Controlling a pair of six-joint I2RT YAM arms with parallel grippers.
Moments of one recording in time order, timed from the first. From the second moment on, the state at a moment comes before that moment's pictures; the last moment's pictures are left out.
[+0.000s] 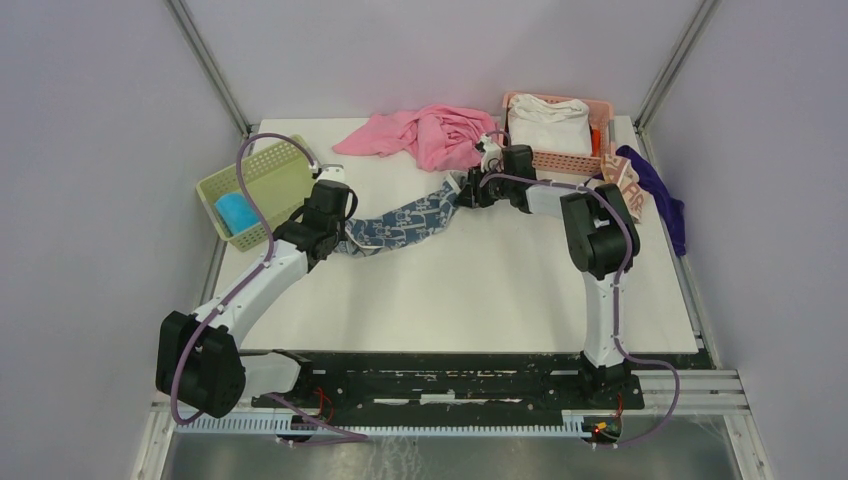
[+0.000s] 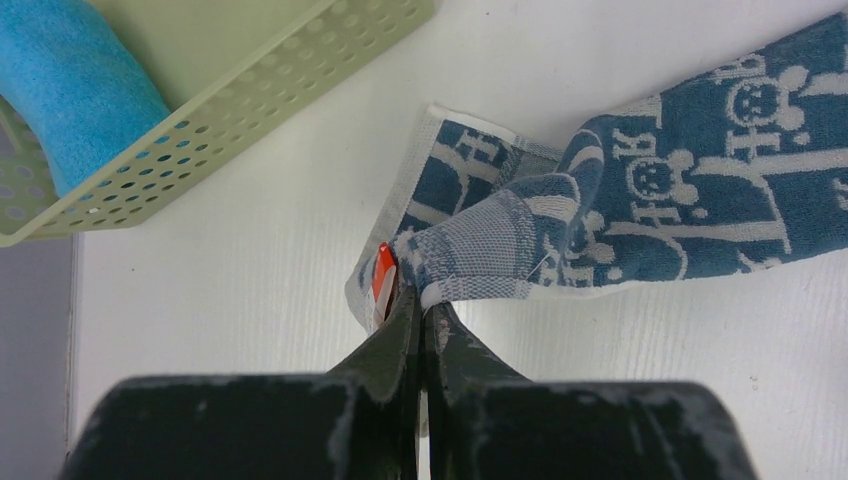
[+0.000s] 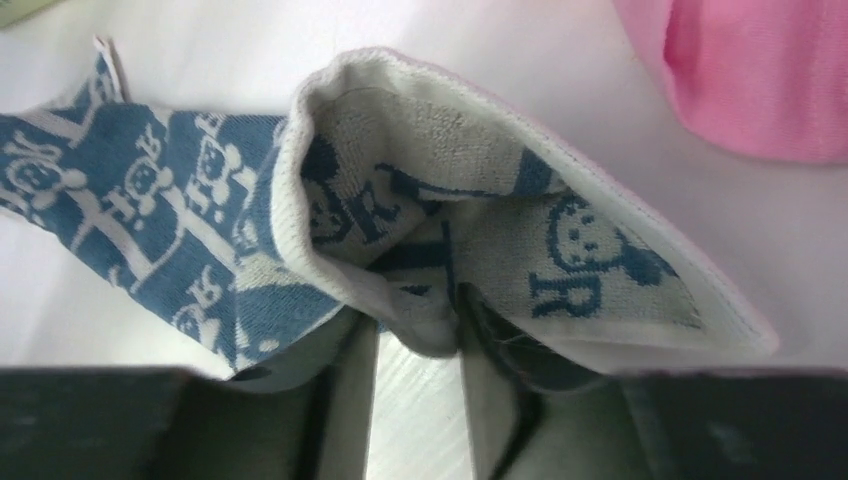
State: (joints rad) left arm -0.38 1.26 0.91 -0.43 -0.48 -0.17; right arm 0.29 2.18 1.37 0.16 -0.61 0.16
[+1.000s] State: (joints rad) left arm -0.33 1.41 1.32 -0.34 -0.48 -0.12; right arm -0.09 1.71 1.65 -0.44 -0.81 0.37
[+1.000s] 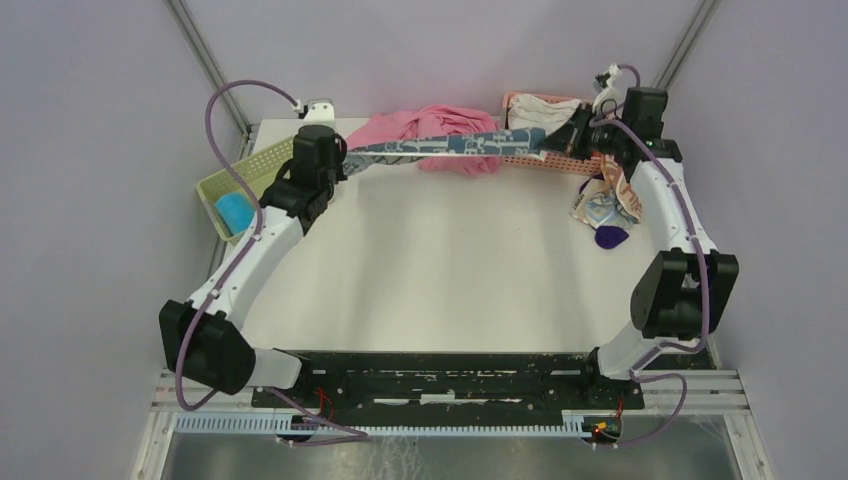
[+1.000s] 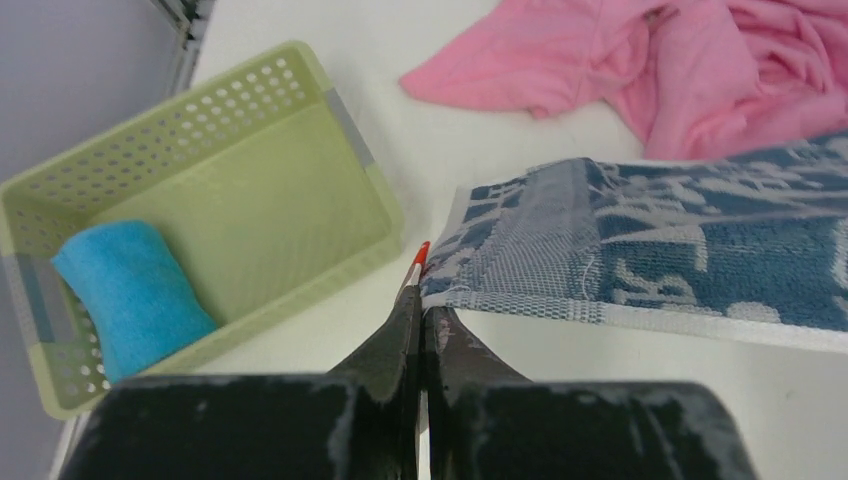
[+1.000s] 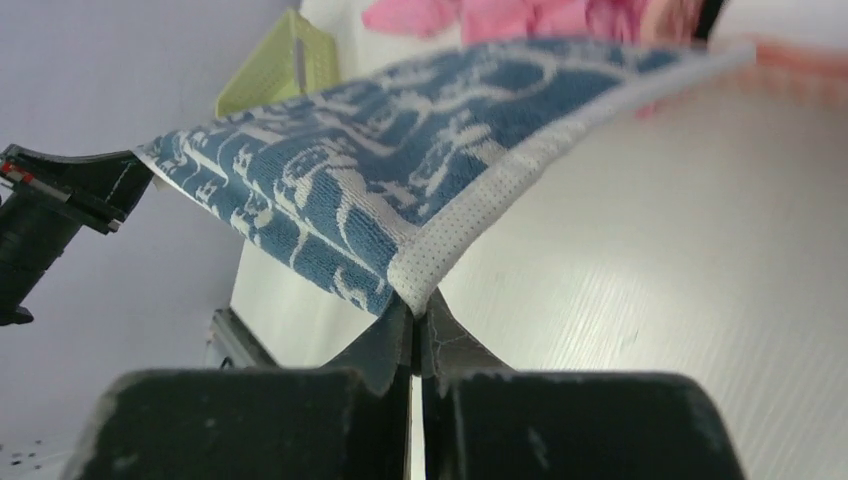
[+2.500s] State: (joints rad) left arm -0.31 1.76 1.06 -0.39 -0.07 -0.61; right arm 0.25 1.60 0.88 -0.54 -0.27 0.42
